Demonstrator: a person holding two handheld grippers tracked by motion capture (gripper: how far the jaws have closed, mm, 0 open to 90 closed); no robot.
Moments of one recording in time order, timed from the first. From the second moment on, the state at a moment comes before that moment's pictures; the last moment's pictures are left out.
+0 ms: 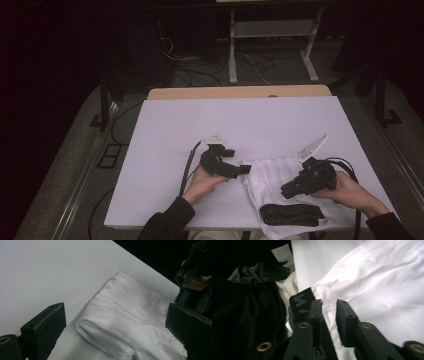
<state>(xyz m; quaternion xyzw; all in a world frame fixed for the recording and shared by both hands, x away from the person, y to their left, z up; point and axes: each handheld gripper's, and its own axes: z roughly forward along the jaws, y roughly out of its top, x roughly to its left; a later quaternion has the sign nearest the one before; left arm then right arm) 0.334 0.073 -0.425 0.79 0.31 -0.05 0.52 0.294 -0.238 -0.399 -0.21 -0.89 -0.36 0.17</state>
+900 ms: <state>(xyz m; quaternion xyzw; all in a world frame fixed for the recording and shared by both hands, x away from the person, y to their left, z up) 0.341 0.074 -0.430 0.79 0.33 -0.05 0.52 0.327 -0.271 -0.396 -0.32 -0.86 -0.40 0.08</state>
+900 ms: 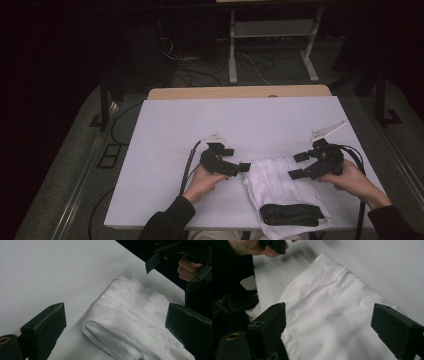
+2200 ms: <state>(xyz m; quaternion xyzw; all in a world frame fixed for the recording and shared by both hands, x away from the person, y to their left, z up) 0.356 0.059 -0.452 0.80 0.36 -0.12 0.47 0.378 -0.321 -0.441 -0.44 -0.82 -0.37 0.06</state>
